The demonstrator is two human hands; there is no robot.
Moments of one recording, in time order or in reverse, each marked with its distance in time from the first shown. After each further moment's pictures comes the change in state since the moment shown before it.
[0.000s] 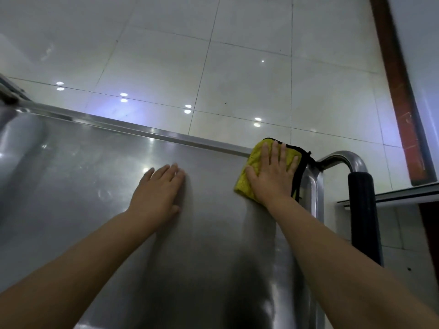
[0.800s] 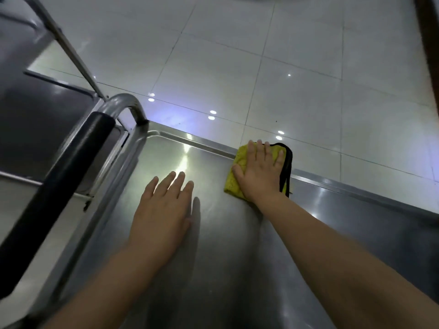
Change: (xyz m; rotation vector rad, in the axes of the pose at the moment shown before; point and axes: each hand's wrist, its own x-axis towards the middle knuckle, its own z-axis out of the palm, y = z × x) left_hand -0.070 -0.305 0.010 -0.086 0.257 -0.092; right_hand 0.048 -0.379 -0.001 -0.089 -0.009 -0.189
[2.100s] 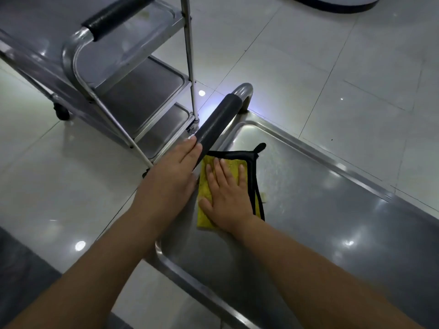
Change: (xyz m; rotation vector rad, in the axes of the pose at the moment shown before) left_hand -0.131 -0.164 -0.003 -0.277 0.438 -0.180; right_hand -0.135 -0.256 0.034 -0.024 0.059 -0.658
